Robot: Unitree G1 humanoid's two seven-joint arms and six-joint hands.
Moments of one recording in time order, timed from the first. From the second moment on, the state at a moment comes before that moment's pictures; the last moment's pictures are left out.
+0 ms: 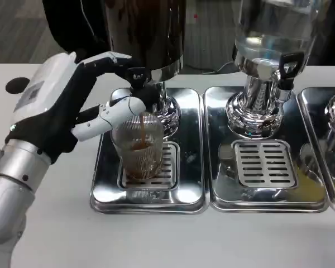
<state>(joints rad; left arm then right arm) -0.09 0.49 -0.02 -0.35 0.40 0.06 -0.21 0.64 -0.11 -0.31 -0.15 -0.45 -0.83 -0.28</state>
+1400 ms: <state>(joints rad) 0.04 0.50 0.06 -0.36 0.31 -0.02 -0.24 0.65 -0.11 -0.31 -0.15 -0.43 -0.83 -0.28</state>
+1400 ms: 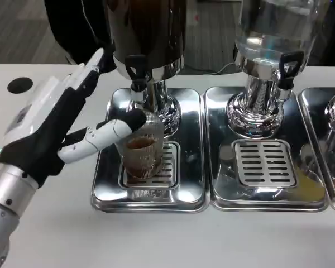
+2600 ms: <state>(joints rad) 0.48 0.69 0.42 0.01 0.44 -0.67 -0.11 0.58 -0.07 -0.19 -0.01 -0.45 -0.83 -0.30</state>
